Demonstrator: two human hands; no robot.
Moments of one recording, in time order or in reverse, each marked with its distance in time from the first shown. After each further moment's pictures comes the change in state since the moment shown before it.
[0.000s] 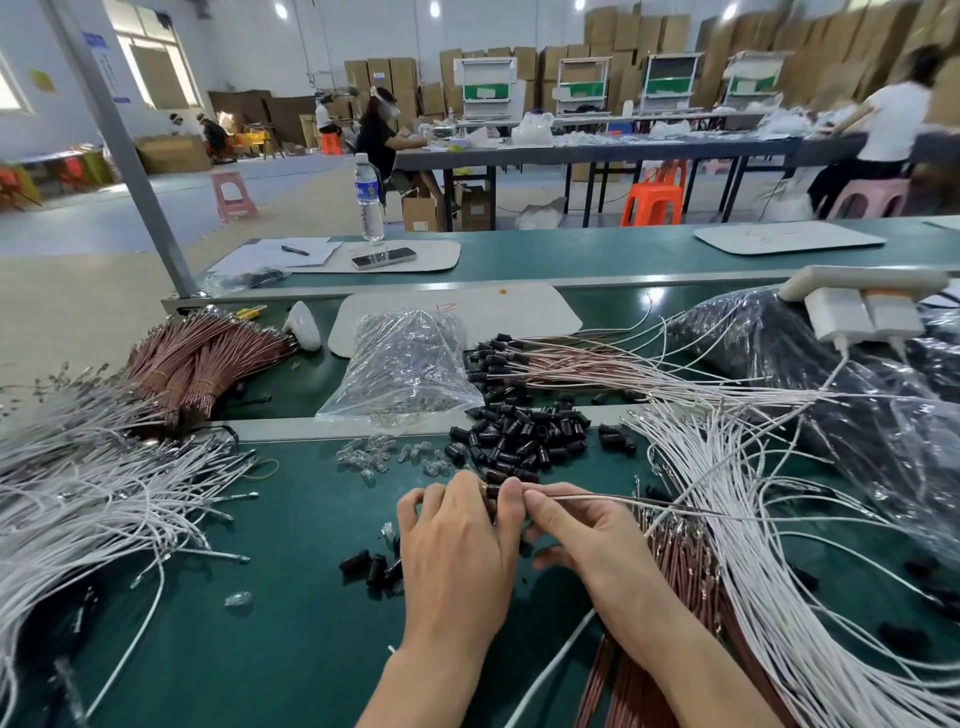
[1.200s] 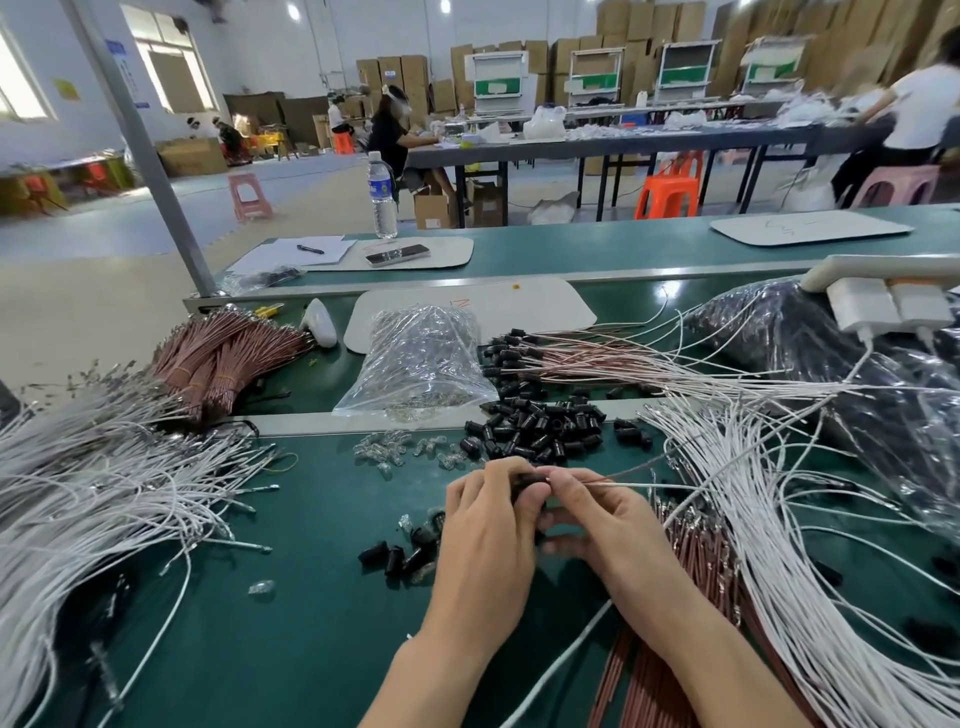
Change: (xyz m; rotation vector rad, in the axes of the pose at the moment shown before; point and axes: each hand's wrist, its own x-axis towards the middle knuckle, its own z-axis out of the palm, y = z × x) left_hand -0.005 -0.005 0.000 -0.379 -0.217 0.025; right_hand 0.006 0.004 0.001 0.121 -0.007 0.002
